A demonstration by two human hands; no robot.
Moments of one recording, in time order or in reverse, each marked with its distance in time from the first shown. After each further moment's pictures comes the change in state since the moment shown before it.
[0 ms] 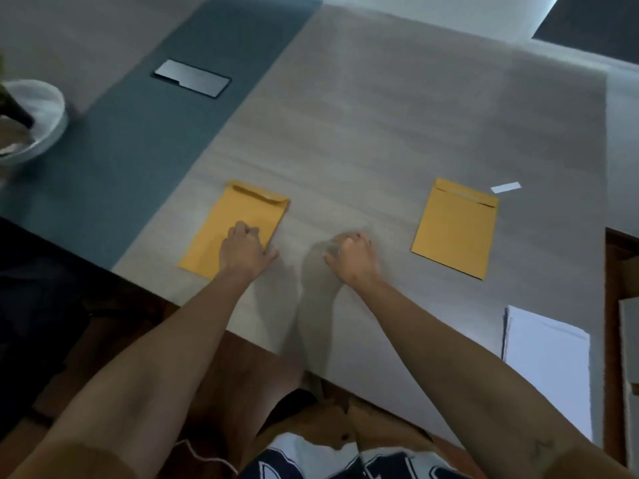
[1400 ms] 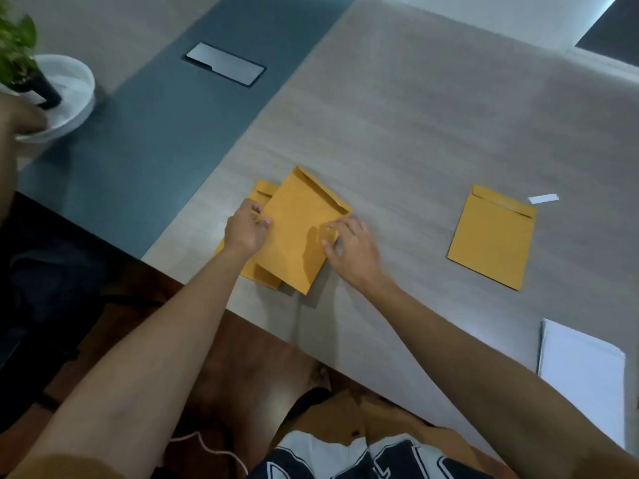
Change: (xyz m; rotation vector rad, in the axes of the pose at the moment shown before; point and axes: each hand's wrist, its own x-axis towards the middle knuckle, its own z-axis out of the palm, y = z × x) left_hand 0.032 -0.067 -0.022 -0.744 0.030 -0.202; right_hand 0.012 -0.062 0.026 0.200 0.317 -0.271
